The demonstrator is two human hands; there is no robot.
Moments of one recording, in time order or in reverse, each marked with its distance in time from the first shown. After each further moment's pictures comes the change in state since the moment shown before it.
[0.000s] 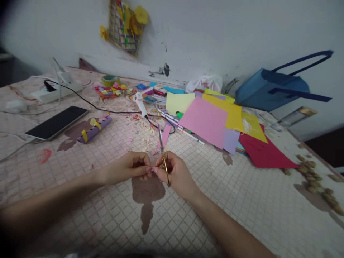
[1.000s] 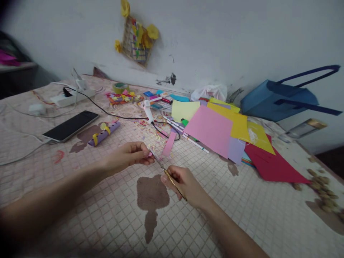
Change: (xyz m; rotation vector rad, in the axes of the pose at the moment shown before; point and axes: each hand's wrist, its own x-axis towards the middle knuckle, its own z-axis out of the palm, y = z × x) left_hand 0.004 0.011 -0.029 -0.313 0.196 0.039; right_hand -0.003 0.000 -0.017 -0.107 -0.257 0.112
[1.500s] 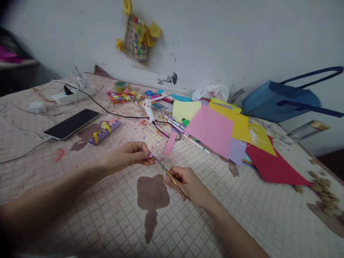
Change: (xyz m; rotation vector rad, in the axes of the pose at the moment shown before) left_hand 0.000 0.000 -0.001 -0.022 -0.035 -0.027; right_hand -0.003 -0.003 -0.007 -0.082 -0.016 0.042
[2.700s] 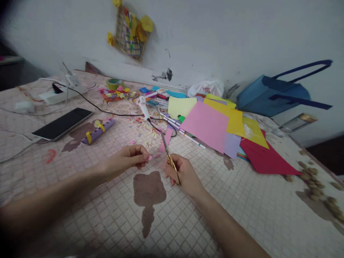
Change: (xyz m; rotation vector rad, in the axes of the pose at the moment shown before) left_hand -0.002 -0.011 0.010 0.221 0.063 0.026; right_hand 0.011 -0.003 0.007 0.206 0.259 -0.033
